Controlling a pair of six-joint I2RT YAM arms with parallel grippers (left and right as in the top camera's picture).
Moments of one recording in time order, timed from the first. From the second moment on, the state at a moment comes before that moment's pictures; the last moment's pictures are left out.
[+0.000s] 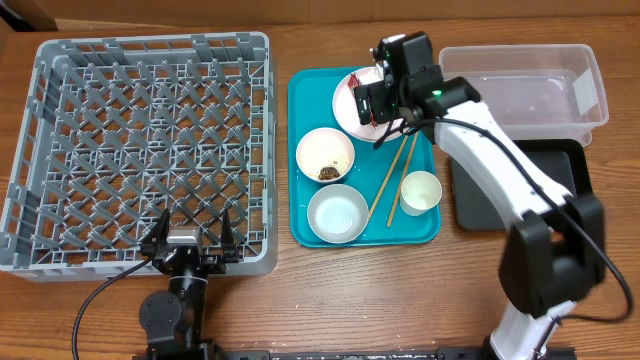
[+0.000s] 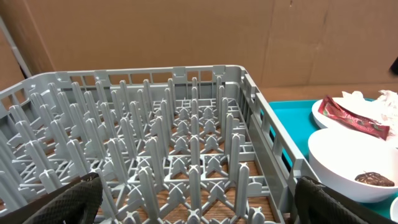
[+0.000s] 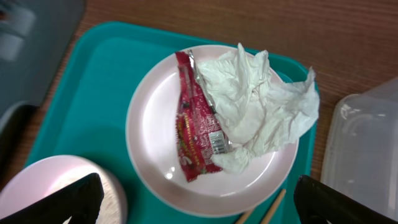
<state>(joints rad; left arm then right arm) 0.13 0.02 0.01 -0.06 0.13 0.02 0.38 1.95 1.59 -0.57 0.05 0.10</state>
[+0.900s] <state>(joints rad) 0.13 0.02 0.01 -0.06 0.13 0.02 0.38 2.26 1.59 -0.27 0.12 0.06</state>
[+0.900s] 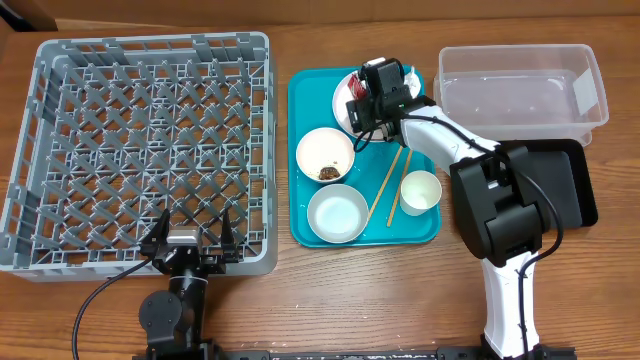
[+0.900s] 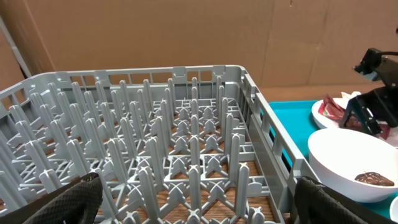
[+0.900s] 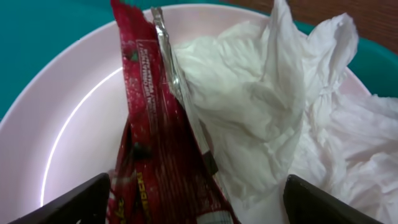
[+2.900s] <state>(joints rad) 0.13 0.02 0.01 -0.06 0.13 0.02 -0.03 1.91 1.60 -0.67 0.09 0.44</state>
